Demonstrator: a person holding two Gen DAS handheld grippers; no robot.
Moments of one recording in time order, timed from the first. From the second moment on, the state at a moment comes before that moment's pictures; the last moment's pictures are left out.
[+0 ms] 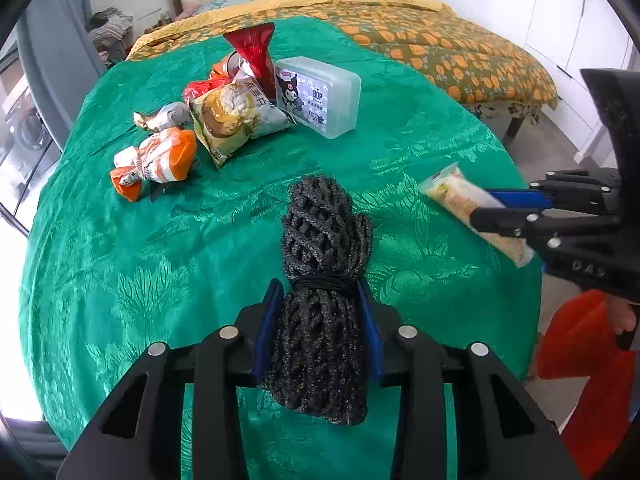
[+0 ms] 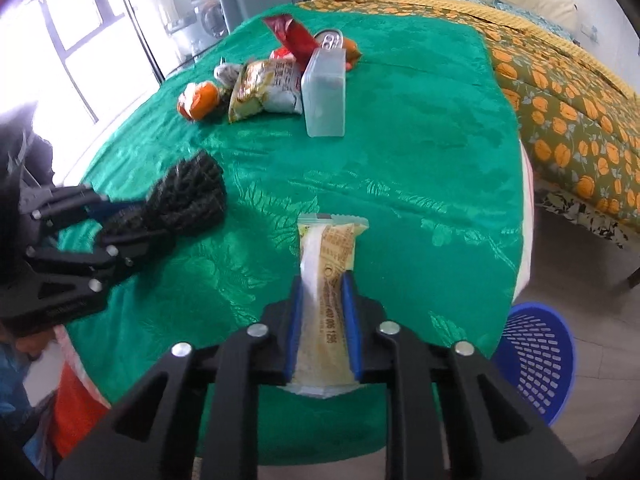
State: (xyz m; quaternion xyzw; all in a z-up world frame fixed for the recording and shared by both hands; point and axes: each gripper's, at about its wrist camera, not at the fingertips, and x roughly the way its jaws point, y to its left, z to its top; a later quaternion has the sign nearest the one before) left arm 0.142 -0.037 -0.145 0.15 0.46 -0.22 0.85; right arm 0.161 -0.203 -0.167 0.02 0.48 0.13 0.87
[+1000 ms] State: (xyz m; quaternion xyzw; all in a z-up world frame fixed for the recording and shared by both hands) left arm 0.103 -0.193 -0.113 0.07 0.45 -0.34 0.83; right arm 0.100 -0.395 -0.140 0.13 0.44 -0.01 0.89
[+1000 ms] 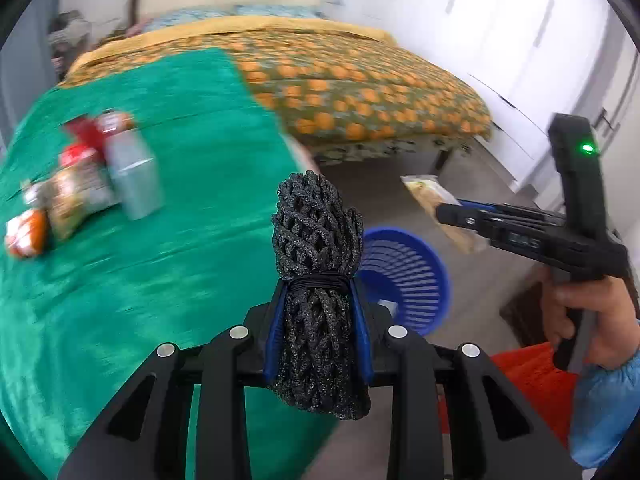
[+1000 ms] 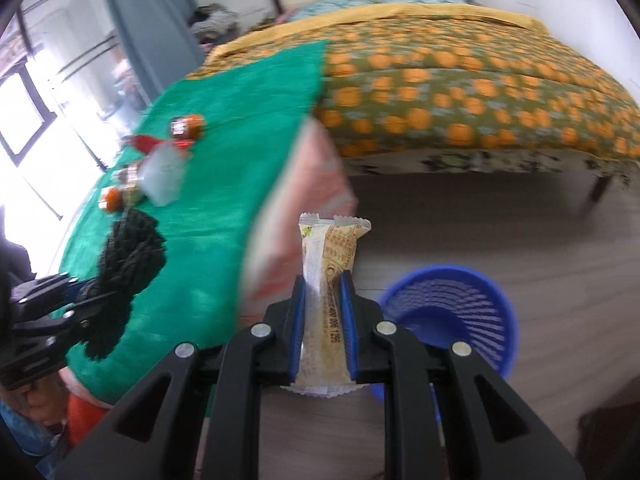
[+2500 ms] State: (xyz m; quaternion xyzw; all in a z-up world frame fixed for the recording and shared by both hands) left arm 0.086 -0.352 -0.157 0.09 0.40 -0.40 0.82; right arm 0.067 -0.544 -0.171 0.22 0.36 -0.15 0.89
